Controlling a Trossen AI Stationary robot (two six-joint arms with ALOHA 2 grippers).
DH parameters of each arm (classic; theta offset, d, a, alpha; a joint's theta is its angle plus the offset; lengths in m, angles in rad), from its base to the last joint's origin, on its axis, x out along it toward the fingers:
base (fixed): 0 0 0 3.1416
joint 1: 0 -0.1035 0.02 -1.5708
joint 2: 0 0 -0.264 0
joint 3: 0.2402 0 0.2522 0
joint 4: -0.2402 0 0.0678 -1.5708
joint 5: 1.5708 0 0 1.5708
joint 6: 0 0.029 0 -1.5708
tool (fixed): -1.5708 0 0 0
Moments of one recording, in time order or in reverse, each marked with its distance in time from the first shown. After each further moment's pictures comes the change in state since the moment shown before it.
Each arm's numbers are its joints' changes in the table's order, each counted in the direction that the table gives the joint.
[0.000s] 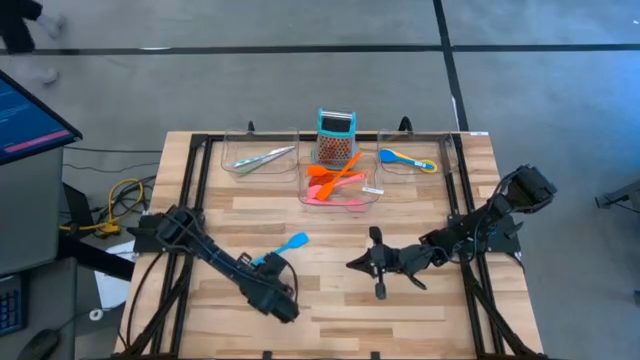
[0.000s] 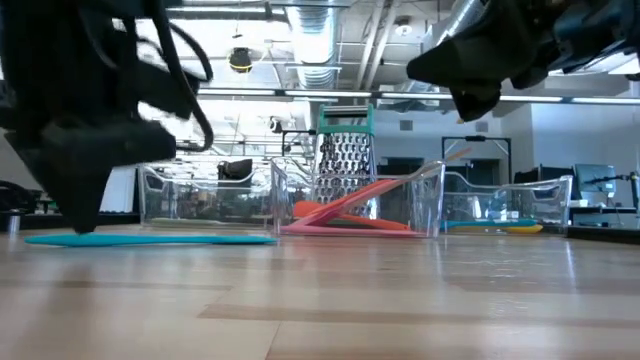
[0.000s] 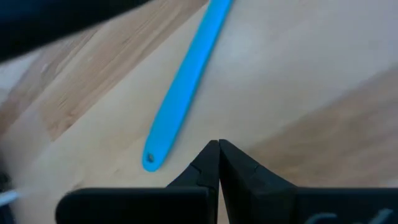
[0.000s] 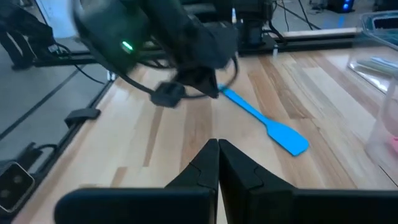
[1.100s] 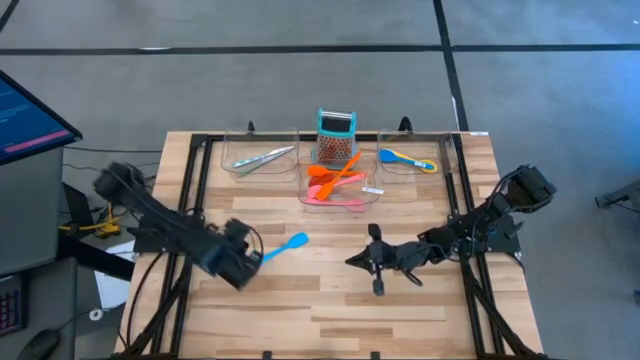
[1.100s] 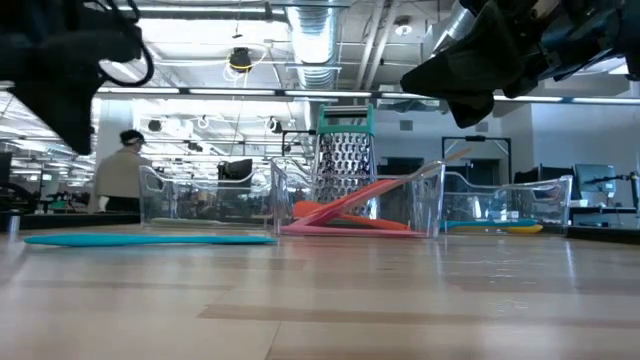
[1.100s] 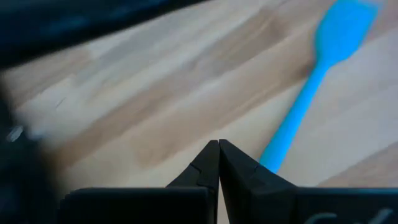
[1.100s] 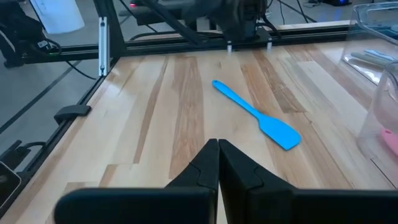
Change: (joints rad) left arm 0.010 0.585 -0.419 0.040 0.149 -0.086; right arm 0.035 0.000 -0.001 -0.023 0.022 0.008
